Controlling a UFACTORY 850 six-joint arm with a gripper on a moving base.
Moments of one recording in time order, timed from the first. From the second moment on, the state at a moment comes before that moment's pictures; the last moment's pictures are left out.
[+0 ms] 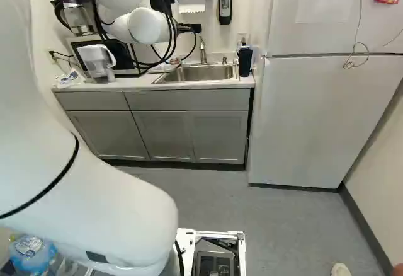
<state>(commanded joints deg) 0.0 9.5 -51.9 0.0 24.7 0.0</state>
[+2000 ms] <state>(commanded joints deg) 0.0 9.8 -52.8 0.0 24.1 0.0</state>
